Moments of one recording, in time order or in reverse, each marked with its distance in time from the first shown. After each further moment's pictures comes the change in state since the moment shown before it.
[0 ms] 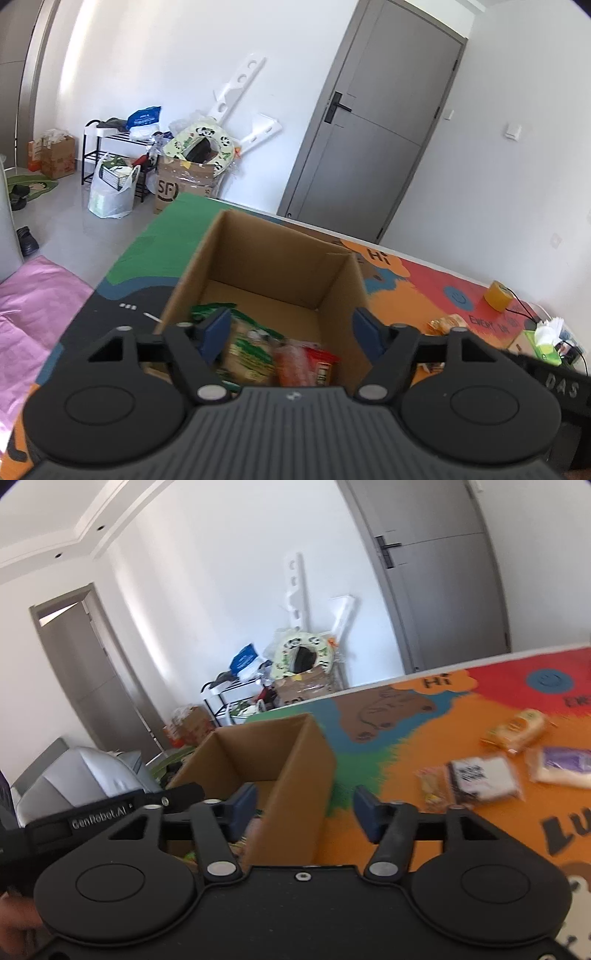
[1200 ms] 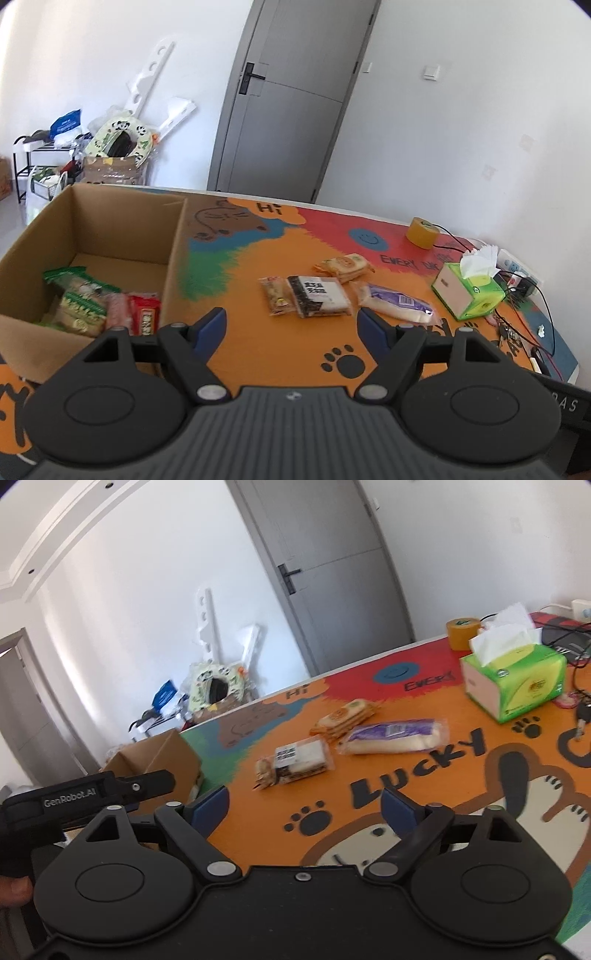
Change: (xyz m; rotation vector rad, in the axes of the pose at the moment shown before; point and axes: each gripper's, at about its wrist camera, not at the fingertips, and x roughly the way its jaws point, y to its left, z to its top) left arm 0.004 -0.122 -0.053 0.172 0.085 -0.165; right arm -0.100 -0.102 -0.043 0.123 -0.105 -0.241
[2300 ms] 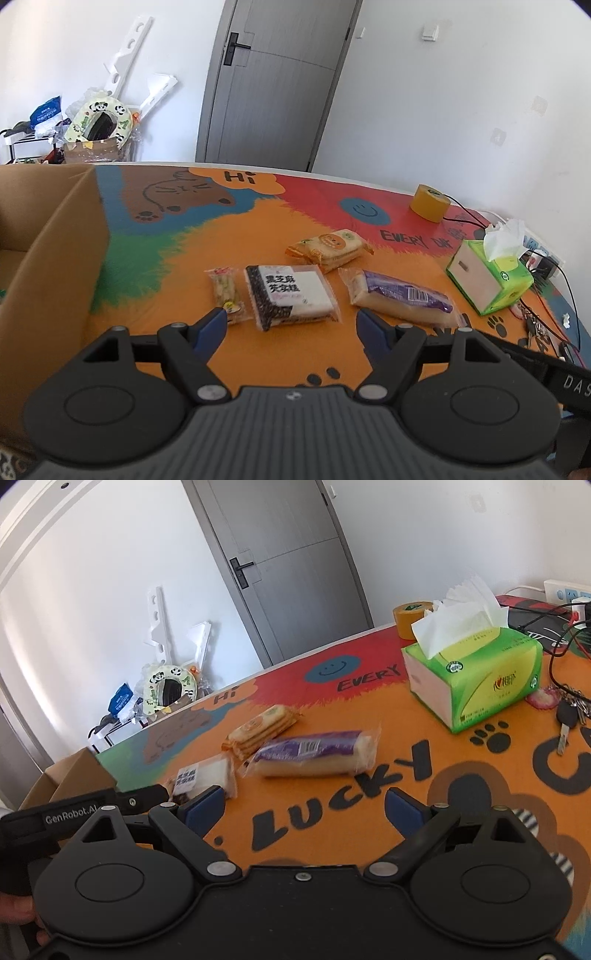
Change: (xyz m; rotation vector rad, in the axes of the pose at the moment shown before) left arm 0.113 -0.039 0.000 0.030 0.089 0.008; right arm 0.065 -0.072 0.023 0.049 0.031 -0.098
